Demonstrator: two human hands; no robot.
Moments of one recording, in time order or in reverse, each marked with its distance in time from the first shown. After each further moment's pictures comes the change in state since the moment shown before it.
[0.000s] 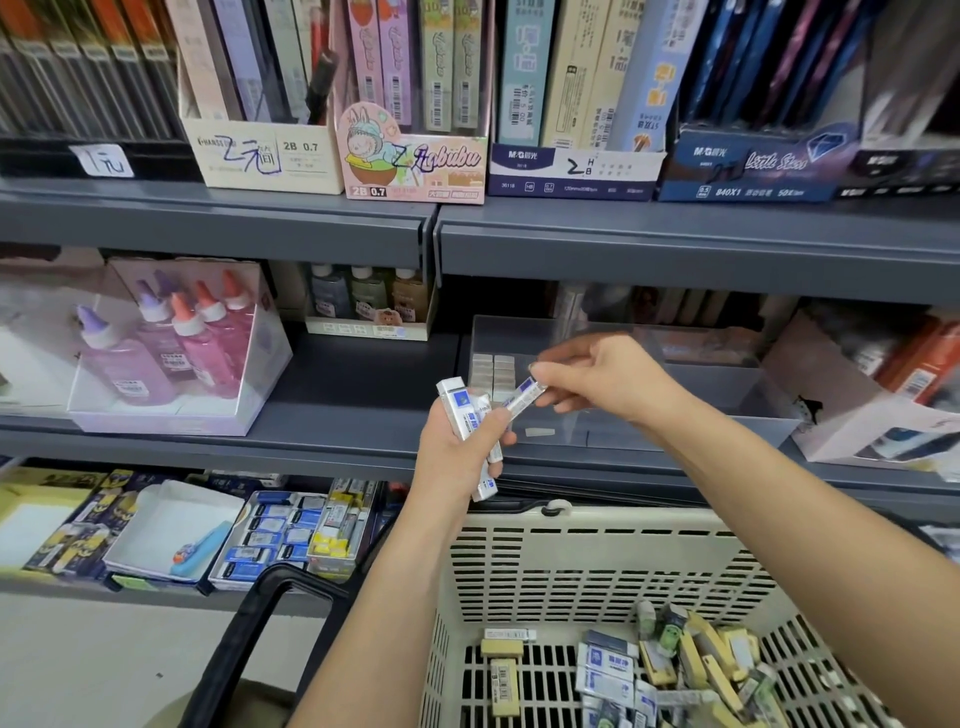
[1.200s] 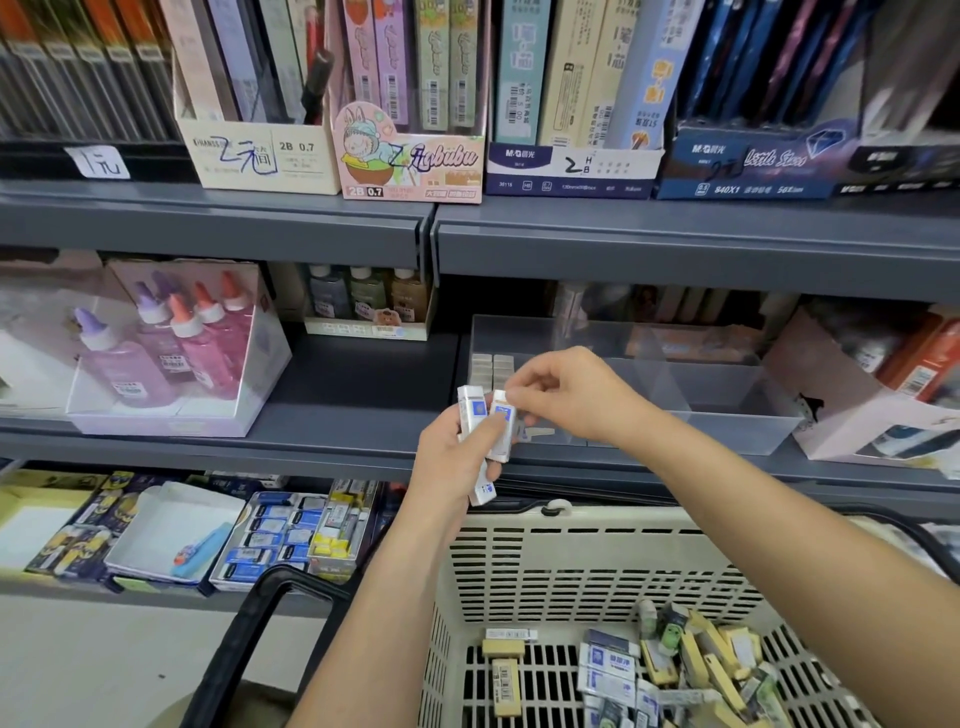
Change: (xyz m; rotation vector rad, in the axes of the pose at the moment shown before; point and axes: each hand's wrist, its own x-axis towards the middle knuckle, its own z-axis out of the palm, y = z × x) left_hand -0.001 -0.001 -0.001 0.037 0.000 -0.075; right_hand -0.005 -0.003 0.020 -0.422 -0.043 -0.144
